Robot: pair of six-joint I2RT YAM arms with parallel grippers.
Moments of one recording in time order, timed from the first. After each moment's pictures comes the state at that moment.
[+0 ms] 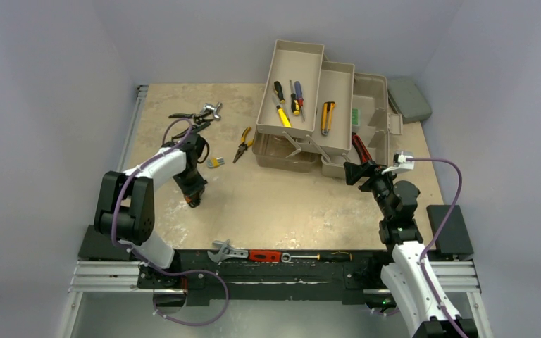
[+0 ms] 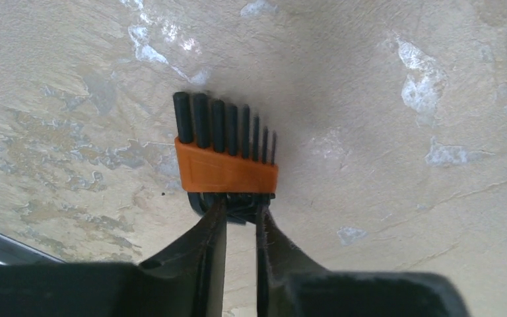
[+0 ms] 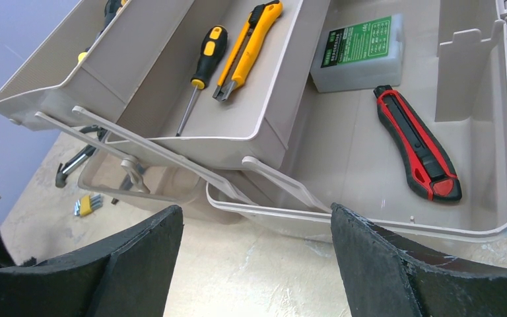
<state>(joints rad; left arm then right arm) -0.20 1.63 0.98 -0.85 -0.23 -0.89 0.04 0.60 0.25 0.27 -0.18 0.47</state>
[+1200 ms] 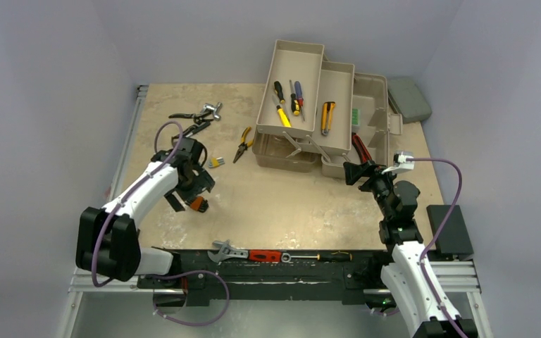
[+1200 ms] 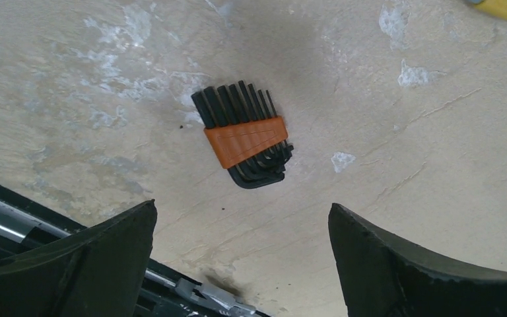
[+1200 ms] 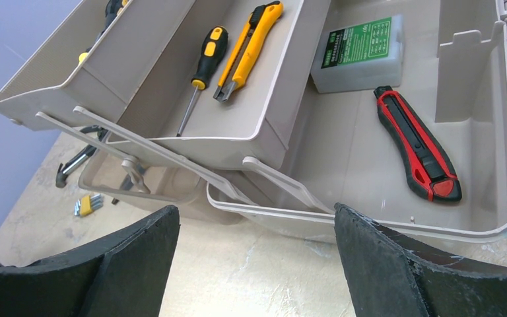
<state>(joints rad) -0.26 1.33 0.92 -0.95 -0.25 -0.97 0.04 0.60 0.25 0.27 -0.18 0.47</state>
